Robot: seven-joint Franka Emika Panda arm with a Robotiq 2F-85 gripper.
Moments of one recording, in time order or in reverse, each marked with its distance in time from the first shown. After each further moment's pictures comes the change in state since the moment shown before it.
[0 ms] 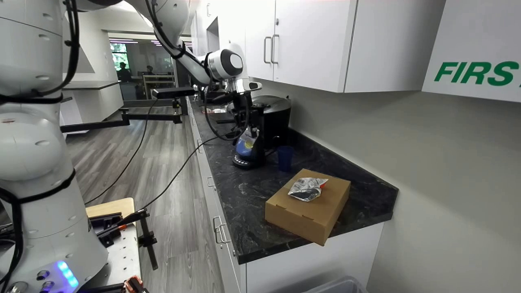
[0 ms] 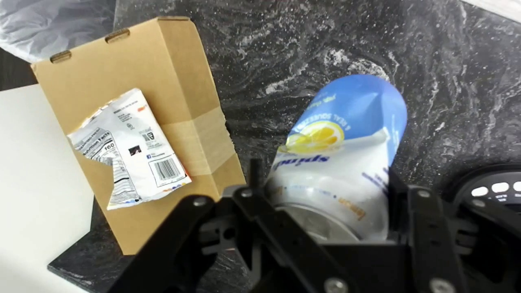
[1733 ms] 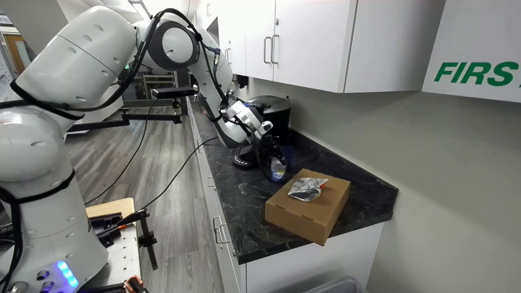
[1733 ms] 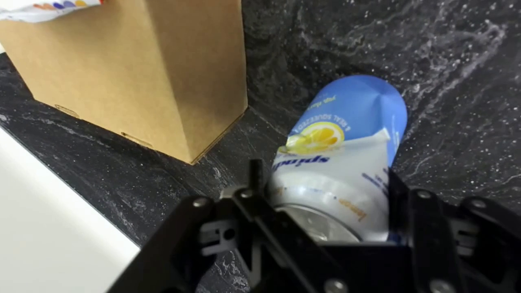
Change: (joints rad) arm -0.038 0.512 -0.063 0.246 -0.888 0.520 0.417
